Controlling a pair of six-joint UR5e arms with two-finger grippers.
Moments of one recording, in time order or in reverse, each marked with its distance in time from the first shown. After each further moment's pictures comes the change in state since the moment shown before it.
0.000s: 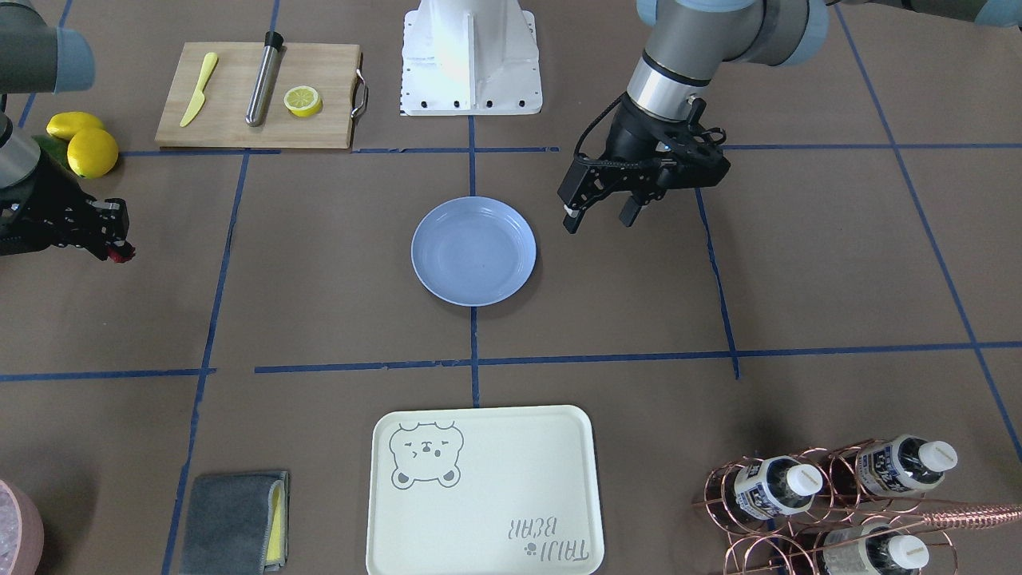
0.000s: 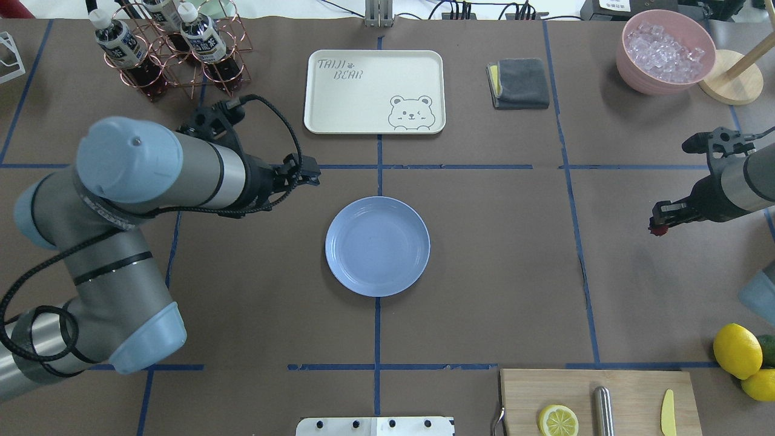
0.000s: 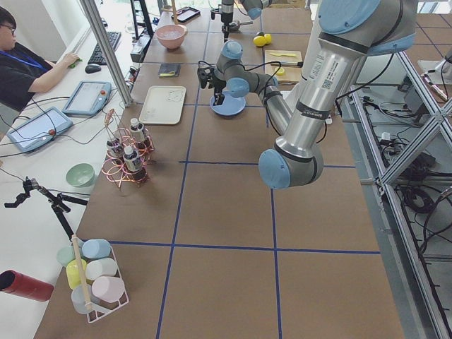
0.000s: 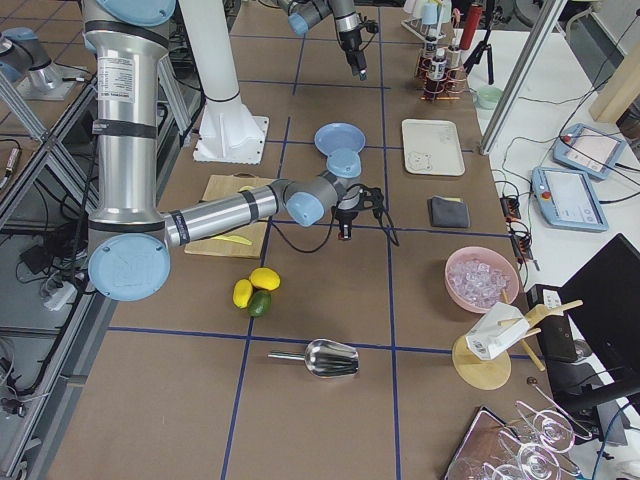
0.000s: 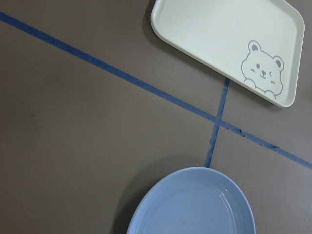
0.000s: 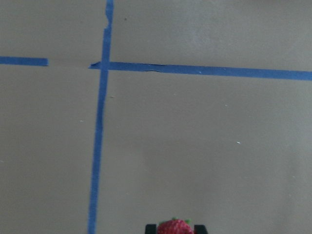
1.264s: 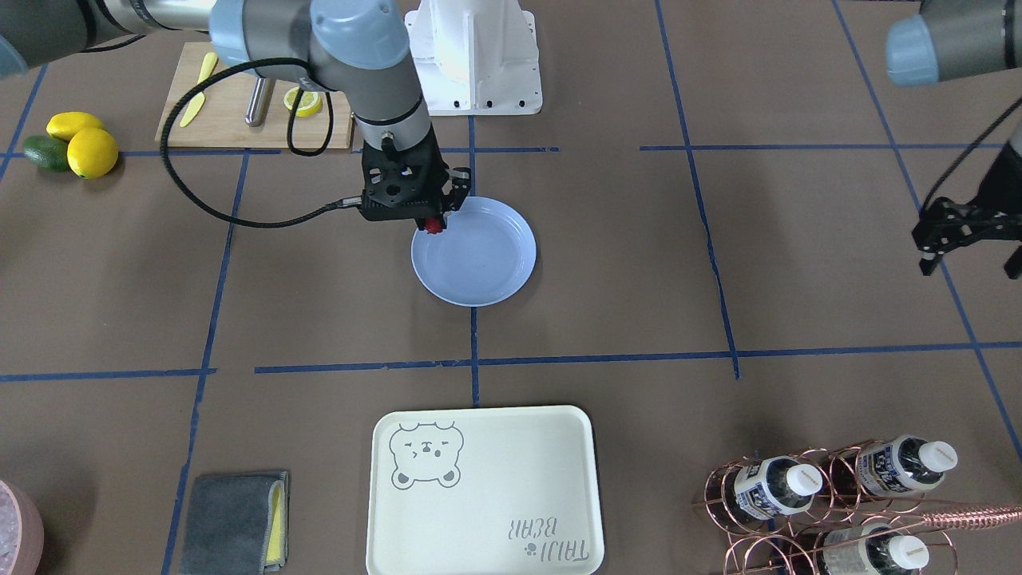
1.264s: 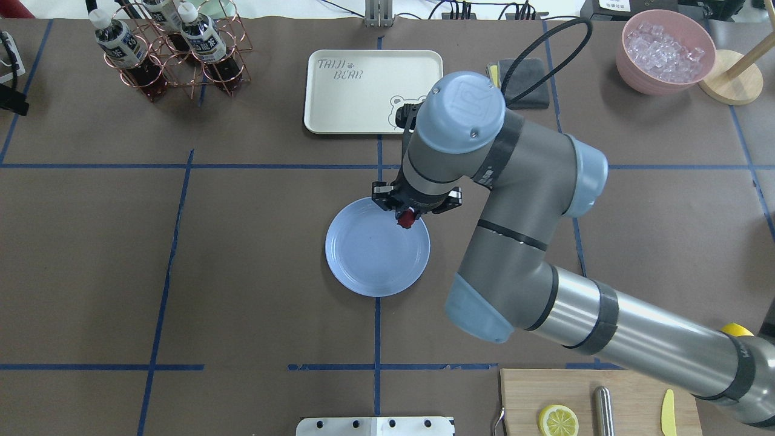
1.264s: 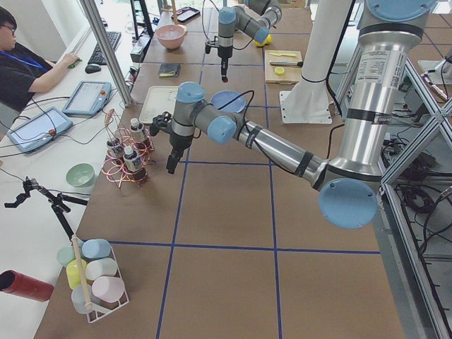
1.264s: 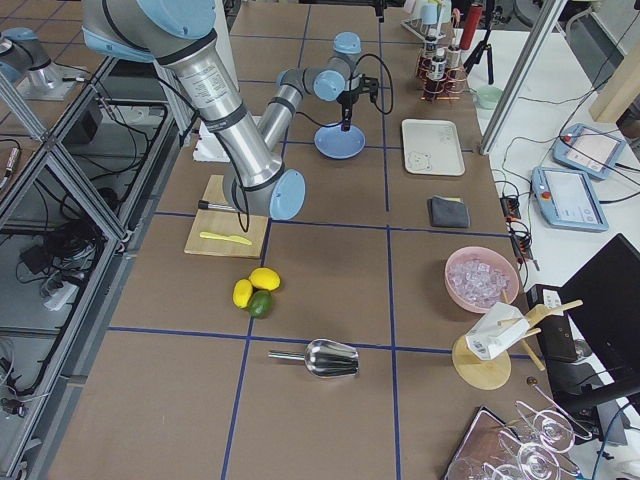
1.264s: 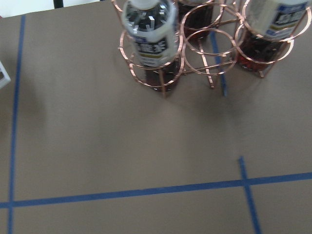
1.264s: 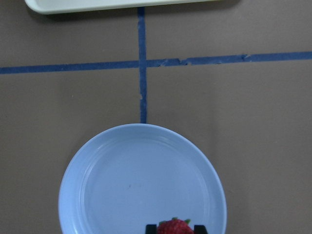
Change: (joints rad) left arm -0.562 0.317 0.116 0.082 -0.223 1.154; right arm -0.419 0.745 -0.196 -0.373 -0.266 0.446
